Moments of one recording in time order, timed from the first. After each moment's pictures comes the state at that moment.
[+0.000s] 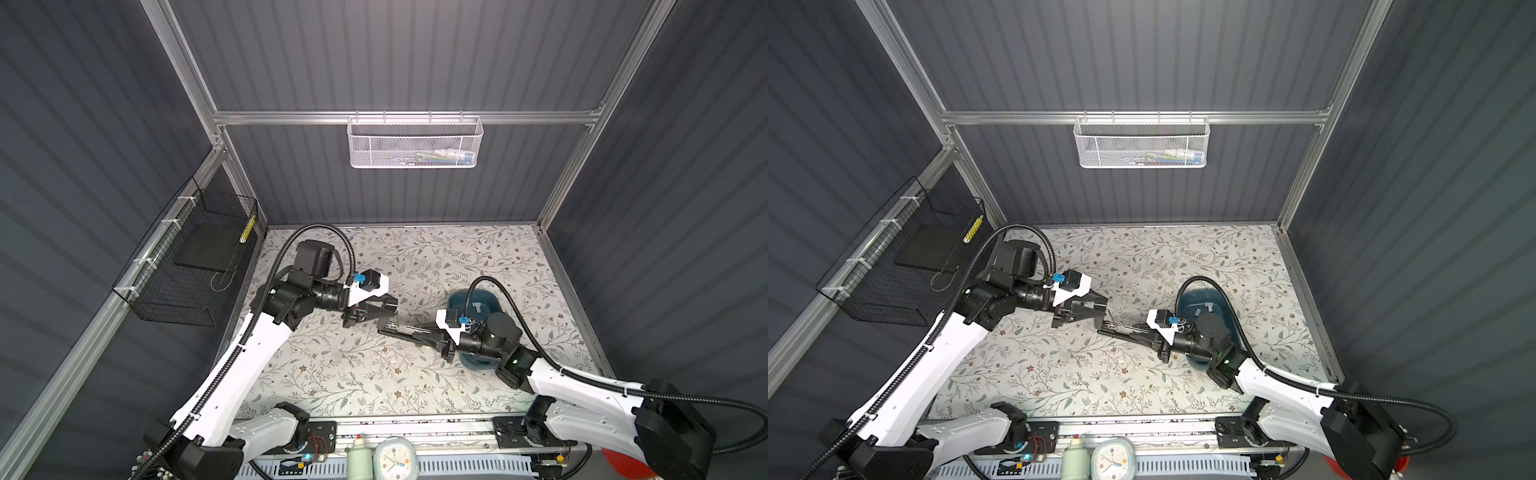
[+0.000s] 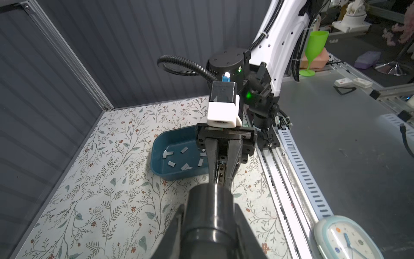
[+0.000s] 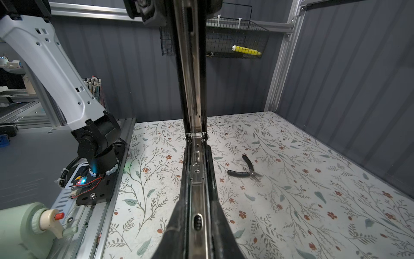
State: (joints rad) left arm -0.46 1.14 1.28 -0.80 1.03 0.75; right arm 0.77 1.06 0.36 0.68 -0.55 -0.07
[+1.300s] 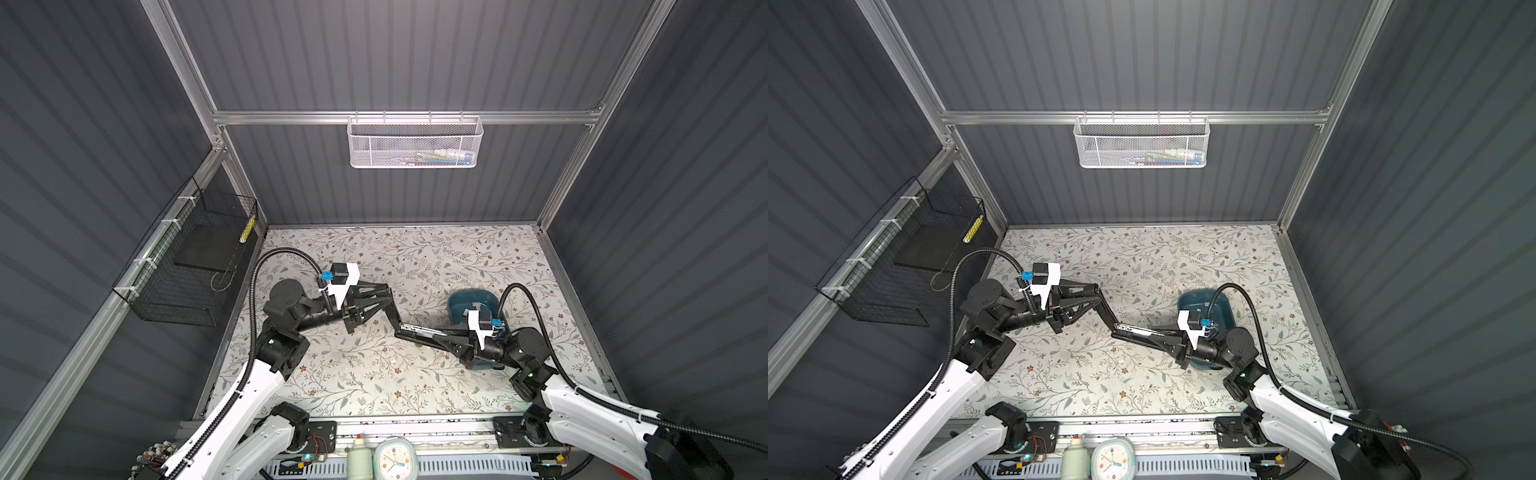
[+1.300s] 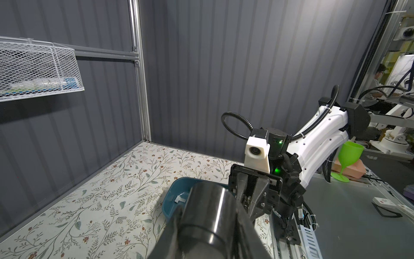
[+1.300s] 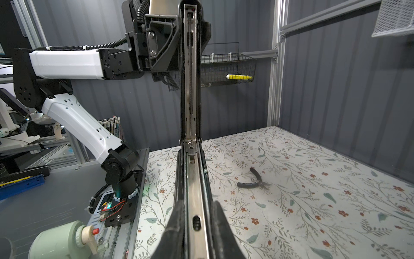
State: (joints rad) left arm -0.45 0.85 0.74 0.21 0.88 -0.11; right arm 0.64 0.88 0.18 0.87 -0.67 0.19
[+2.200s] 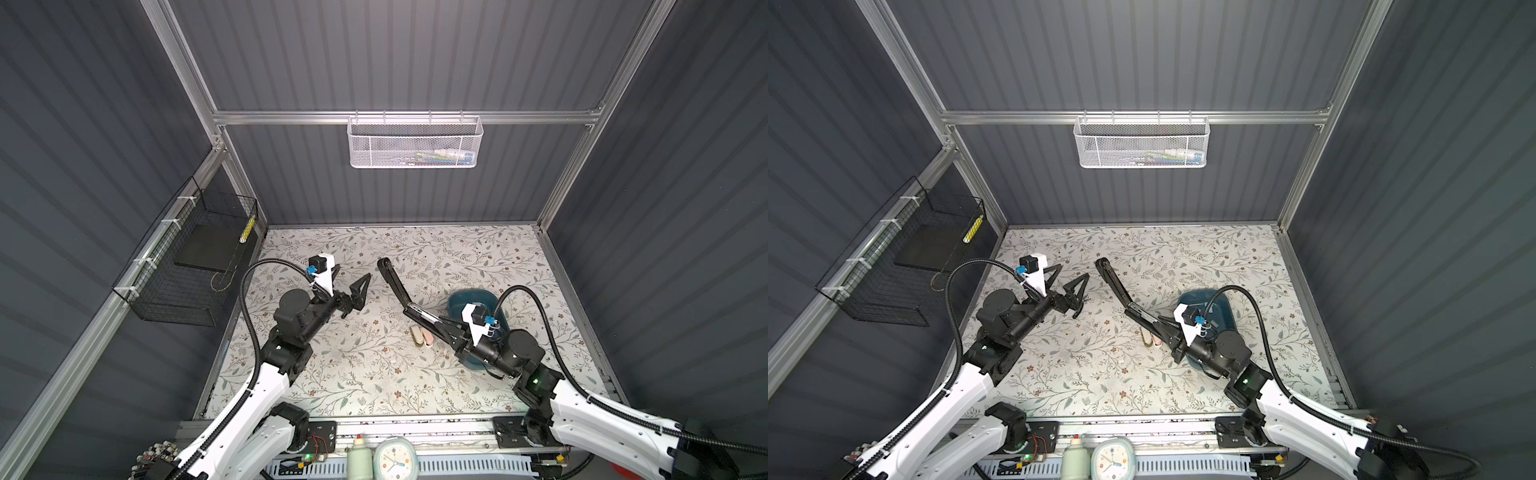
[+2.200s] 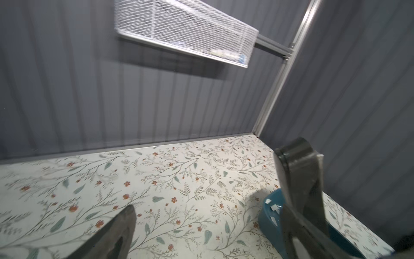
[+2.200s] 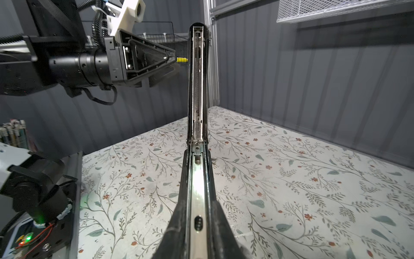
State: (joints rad) left arm -0.42 0.85 0.60 0.21 0.12 -0.25; right arm 0.83 0.78 0.25 0.55 -0.11 0.07
